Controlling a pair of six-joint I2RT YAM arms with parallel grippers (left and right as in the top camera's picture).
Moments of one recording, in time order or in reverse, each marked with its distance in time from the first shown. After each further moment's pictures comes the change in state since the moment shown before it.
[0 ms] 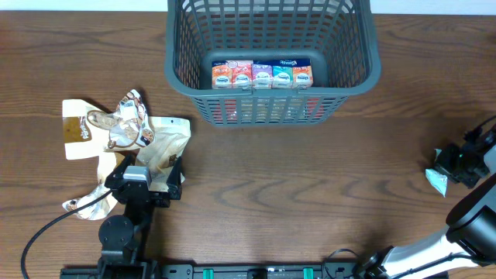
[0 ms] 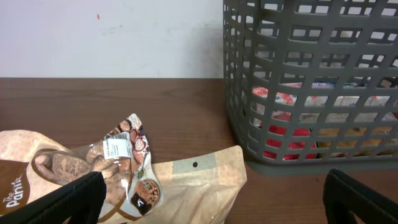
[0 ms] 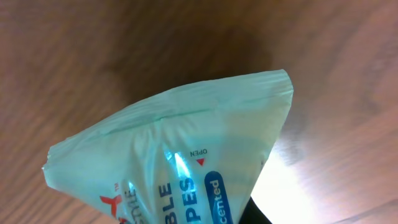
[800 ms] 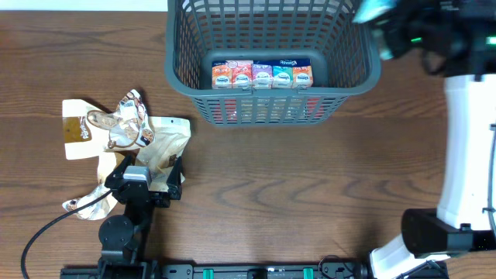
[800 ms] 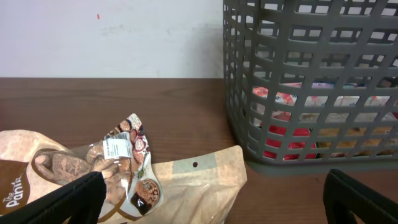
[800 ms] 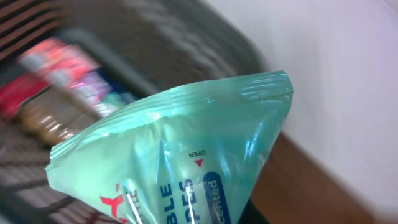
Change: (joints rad) left arm 0.000 0.000 0.000 0.000 0.000 0.000; right arm 0.831 -0.107 1.073 -0.515 -0.112 -0.629
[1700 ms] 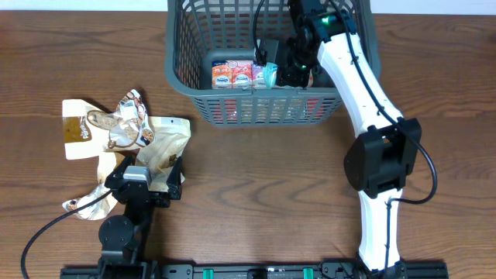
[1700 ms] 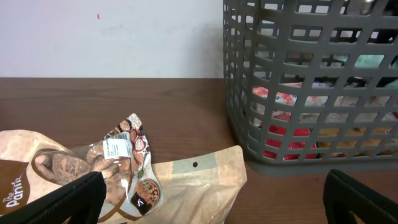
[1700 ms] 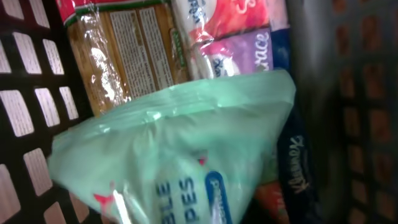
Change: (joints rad) left arm 0.000 0.000 0.000 0.000 0.000 0.000; right arm 0.241 0.506 0.000 -0.040 -0.015 -0.340
